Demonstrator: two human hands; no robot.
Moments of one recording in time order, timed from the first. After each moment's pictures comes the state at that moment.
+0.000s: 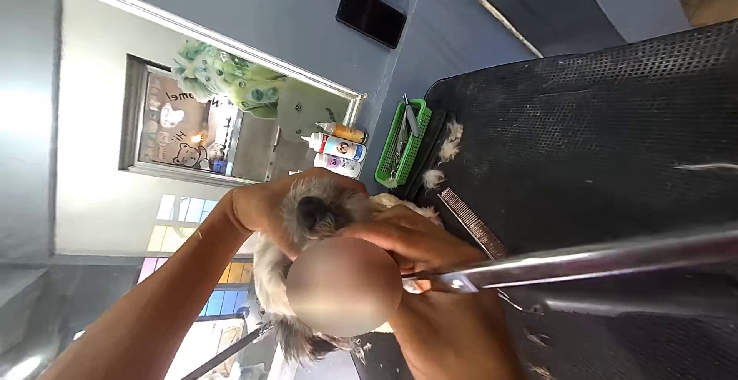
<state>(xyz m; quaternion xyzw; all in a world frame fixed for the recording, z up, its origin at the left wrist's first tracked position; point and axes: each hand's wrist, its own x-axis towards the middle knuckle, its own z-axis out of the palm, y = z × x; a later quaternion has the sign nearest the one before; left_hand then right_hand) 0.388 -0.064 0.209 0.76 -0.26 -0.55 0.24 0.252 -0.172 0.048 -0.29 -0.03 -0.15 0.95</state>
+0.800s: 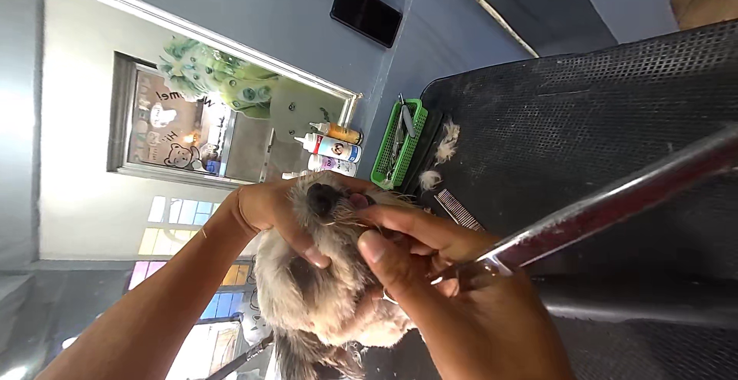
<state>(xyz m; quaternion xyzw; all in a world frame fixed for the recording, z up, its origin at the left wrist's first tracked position) 0.417 -0.008 0.183 0.68 -0.20 -0.61 0.36 0.256 -0.199 0.041 -0.30 -0.03 -0.07 0.95</state>
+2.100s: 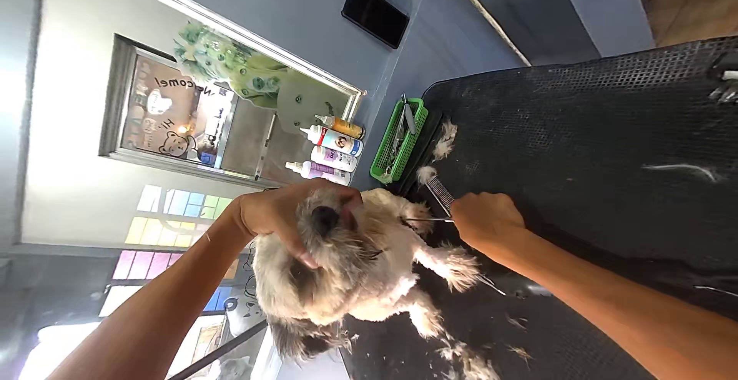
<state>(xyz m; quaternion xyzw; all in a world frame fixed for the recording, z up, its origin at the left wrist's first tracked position) 0.367 -0.034 0.202 0.79 -0.18 -0.54 0.21 0.334 -0.170 -0.092 -0.91 -0.13 0.26 0.28</state>
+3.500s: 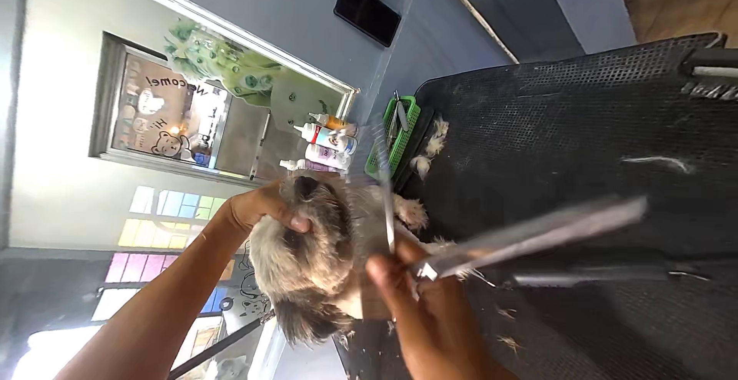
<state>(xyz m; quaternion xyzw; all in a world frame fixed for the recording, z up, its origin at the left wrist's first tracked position) 0.349 -0.011 0.210 0.75 -0.11 -0.50 0.43 0.215 -0.157 0.021 -0.35 -0.07 -0.11 0.93</state>
